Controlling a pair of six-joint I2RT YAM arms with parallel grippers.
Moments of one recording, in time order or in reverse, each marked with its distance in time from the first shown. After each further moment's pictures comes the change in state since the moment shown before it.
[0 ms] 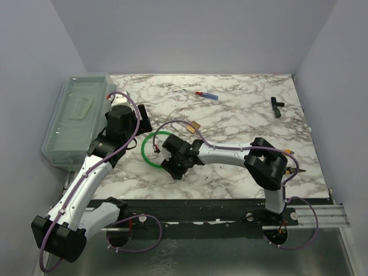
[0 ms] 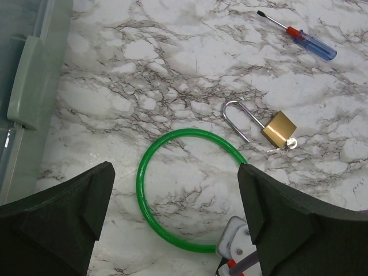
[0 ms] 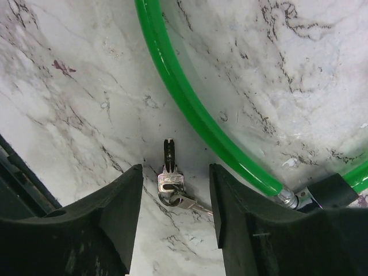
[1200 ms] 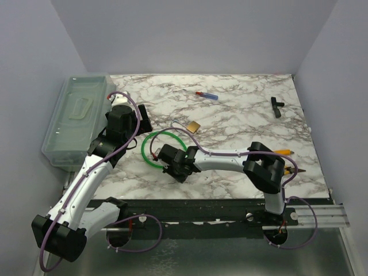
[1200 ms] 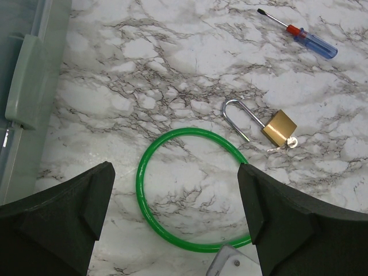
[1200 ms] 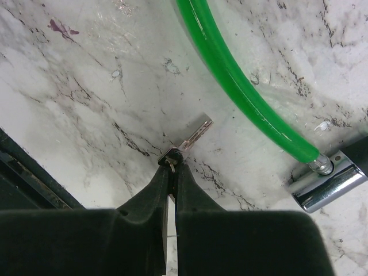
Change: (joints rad) left arm 0.000 0.005 0.000 0.000 0.003 0.000; right arm 0.100 0.009 0.028 -0.124 0.167 0.057
